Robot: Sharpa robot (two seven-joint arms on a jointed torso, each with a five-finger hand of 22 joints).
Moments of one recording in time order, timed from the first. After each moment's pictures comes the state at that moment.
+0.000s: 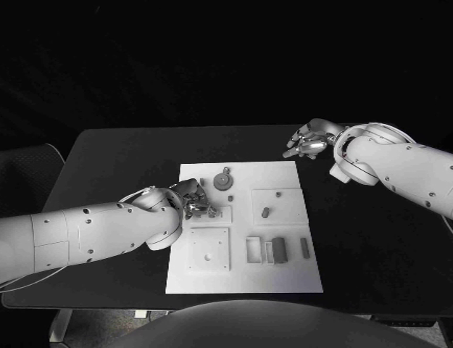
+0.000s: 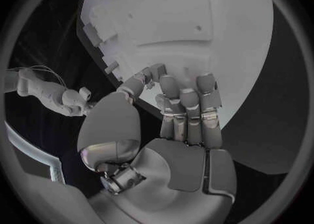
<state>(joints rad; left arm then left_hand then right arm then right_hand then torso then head) 1.06 -0.73 -0.19 1.48 -1.17 -0.43 -0.50 0.98 -0.24 0.53 -0.20 0.24 1.10 -0.01 0.70 0.60 1.31 -0.11 0.93 0.49 1.13 -0.18 1.33 0.64 0.01 1.25 -0.27 0.60 1.31 1.18 -0.60 0.02 1.07 -1.17 -0.10 -0.13 1.01 -0.15 0.50 -0.20 0.05 0.79 0.18 0.26 0.42 1.02 0.07 0.67 0.97 0.91 -0.02 1.57 0.60 0.25 0.93 0.06 0.91 1.31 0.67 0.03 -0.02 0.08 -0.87</state>
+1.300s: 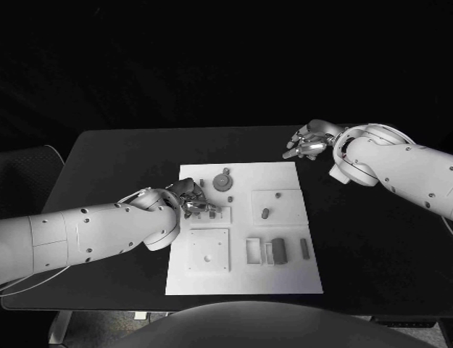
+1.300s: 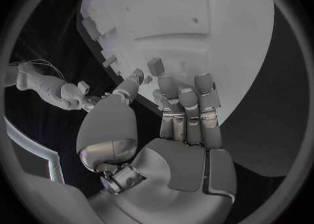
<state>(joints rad) 1.05 -0.73 -0.19 1.46 -1.12 -0.48 -0.46 0.85 -0.29 0.45 -0.13 0.05 1.09 0.00 0.68 0.62 1.29 -0.11 0.93 0.49 1.11 -0.18 1.33 0.63 0.01 1.23 -0.26 0.59 1.31 1.18 -0.61 0.02 1.08 -1.17 -0.10 -0.13 1.01 -0.15 0.50 -0.20 0.05 0.79 0.18 0.26 0.42 1.02 0.07 0.67 0.97 0.91 -0.02 1.57 0.60 0.25 0.93 0.06 0.91 1.31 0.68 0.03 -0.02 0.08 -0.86</state>
